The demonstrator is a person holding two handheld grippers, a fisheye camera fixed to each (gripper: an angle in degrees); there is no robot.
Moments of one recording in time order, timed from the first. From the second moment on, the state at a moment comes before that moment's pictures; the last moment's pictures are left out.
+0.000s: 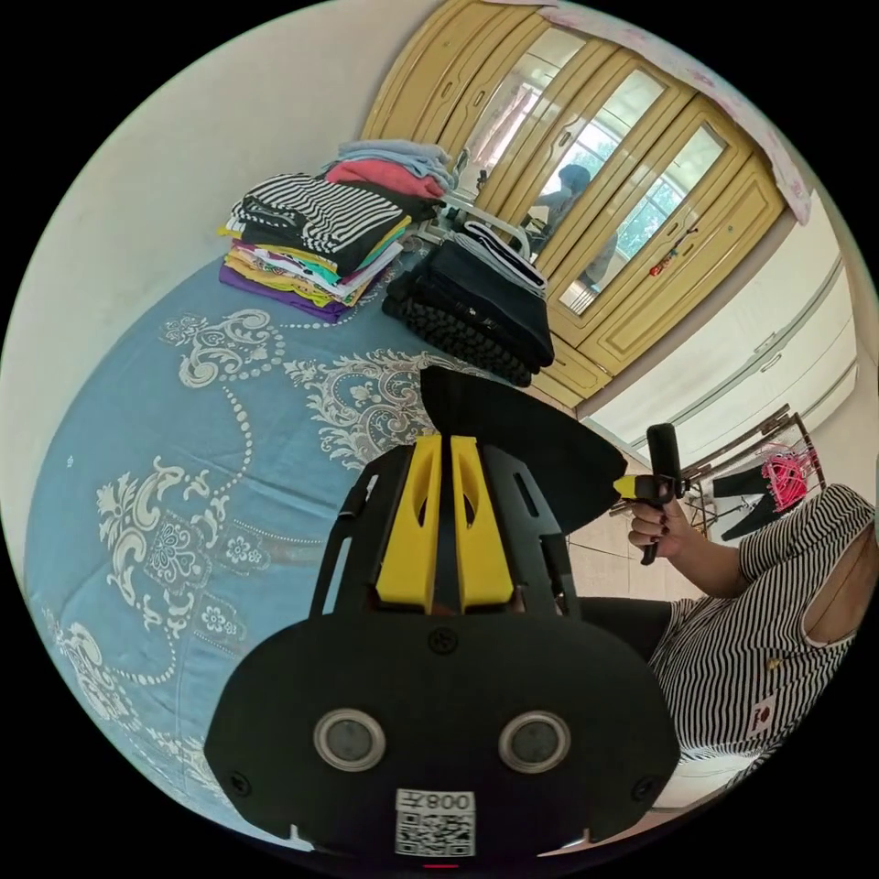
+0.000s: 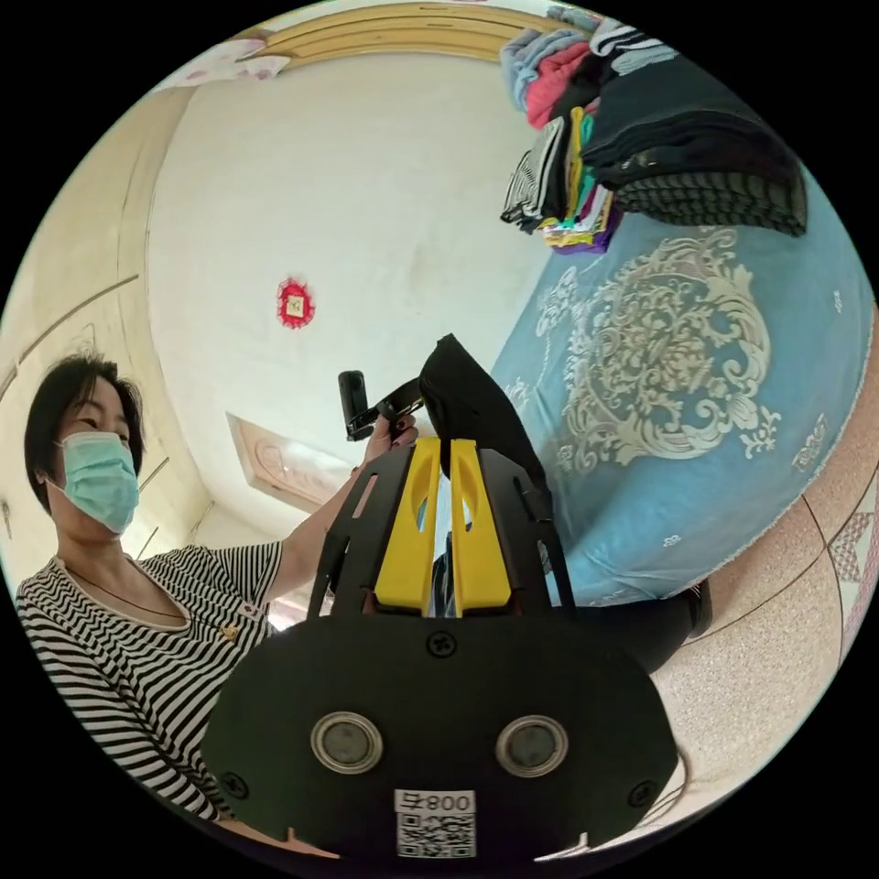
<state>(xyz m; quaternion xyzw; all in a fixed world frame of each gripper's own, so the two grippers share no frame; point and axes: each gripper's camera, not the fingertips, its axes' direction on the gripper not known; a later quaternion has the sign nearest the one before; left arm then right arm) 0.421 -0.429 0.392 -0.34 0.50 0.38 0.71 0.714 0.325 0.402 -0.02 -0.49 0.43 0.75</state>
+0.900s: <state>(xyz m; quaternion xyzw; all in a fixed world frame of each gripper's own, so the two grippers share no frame) 0.015 -0.342 0.482 -0.31 0.51 0.19 0.78 0.396 0.180 0.431 -0.30 -0.59 0.12 0.74</state>
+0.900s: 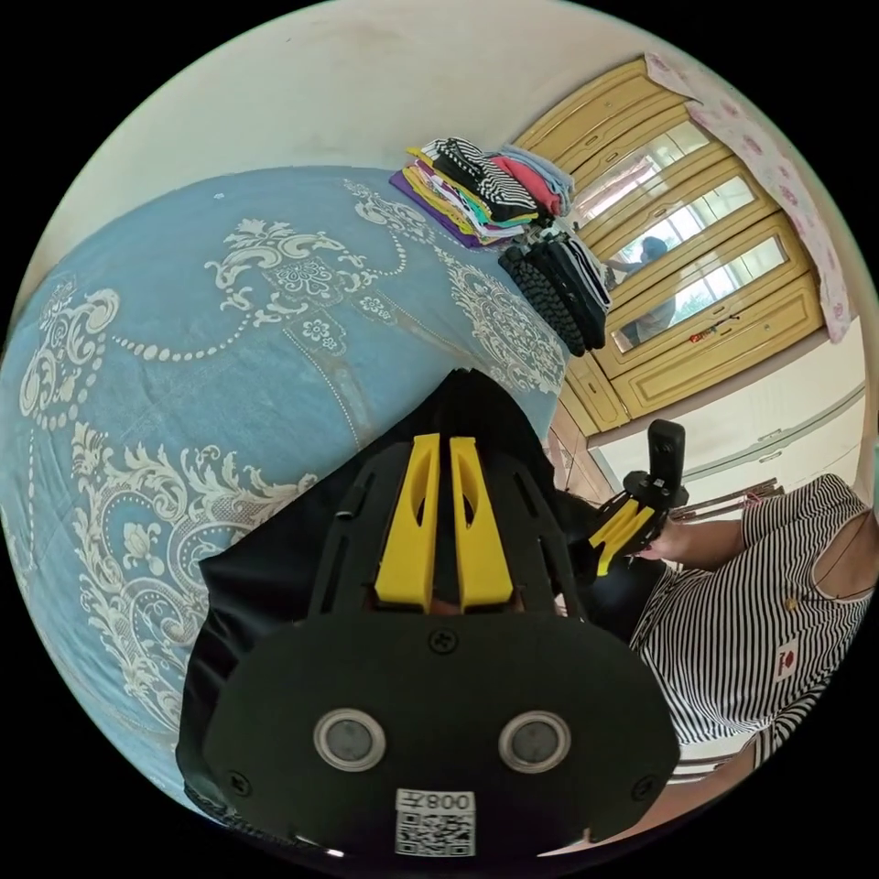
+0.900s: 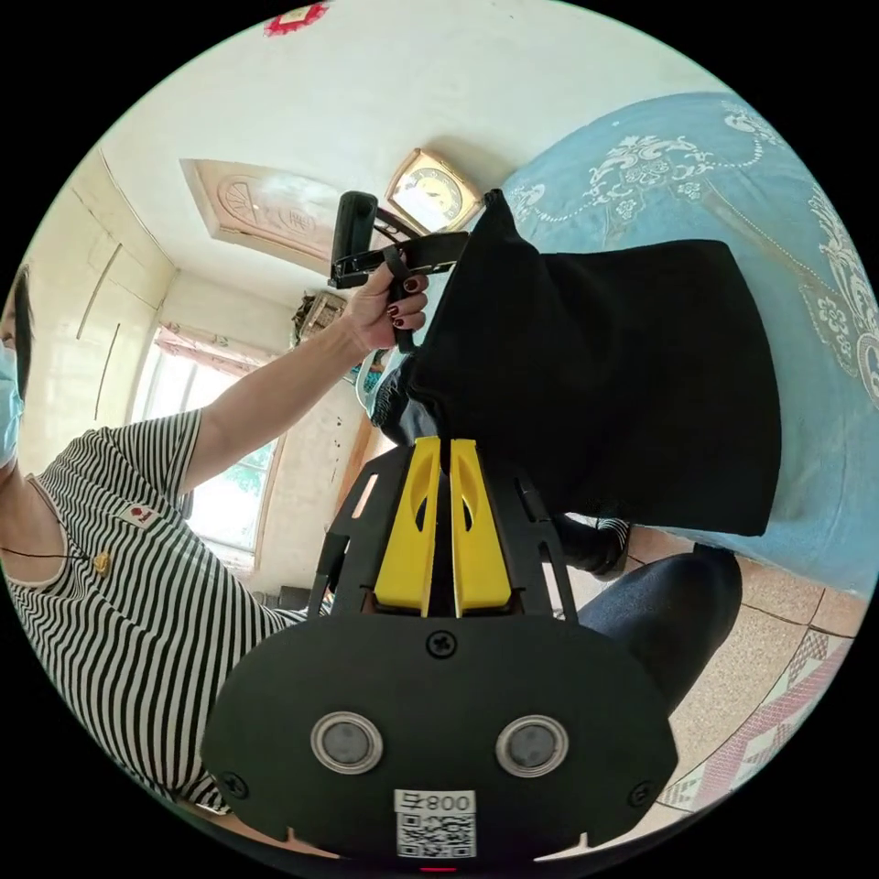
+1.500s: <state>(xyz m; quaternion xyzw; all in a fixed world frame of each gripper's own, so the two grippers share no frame) -0.158 -0.275 0.505 -0.39 0.46 -0.01 0.80 0.282 0.131 0.467 -0.41 -0.56 0.05 0.72</state>
